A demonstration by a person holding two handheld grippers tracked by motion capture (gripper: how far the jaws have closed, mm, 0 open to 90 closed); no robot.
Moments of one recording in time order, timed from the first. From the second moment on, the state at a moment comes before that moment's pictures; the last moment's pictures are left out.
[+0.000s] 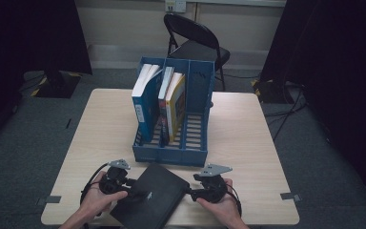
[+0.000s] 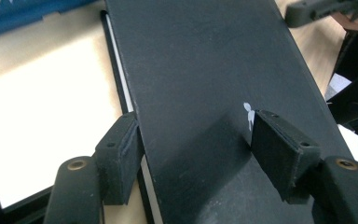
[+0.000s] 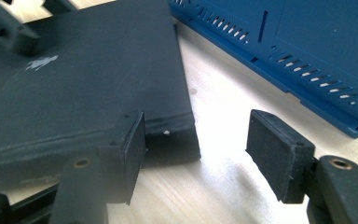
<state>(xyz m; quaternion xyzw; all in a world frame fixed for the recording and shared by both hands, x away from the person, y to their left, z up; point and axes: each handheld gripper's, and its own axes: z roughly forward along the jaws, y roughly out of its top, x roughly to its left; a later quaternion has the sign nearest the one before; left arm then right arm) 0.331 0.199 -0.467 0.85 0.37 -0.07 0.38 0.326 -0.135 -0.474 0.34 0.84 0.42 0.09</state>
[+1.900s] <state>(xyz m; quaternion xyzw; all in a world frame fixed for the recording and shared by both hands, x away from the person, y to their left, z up) 0.328 0.202 -0.471 0.81 0.43 -0.05 0.39 0.324 -0.111 -0.482 0.37 0.83 0.42 0.09</state>
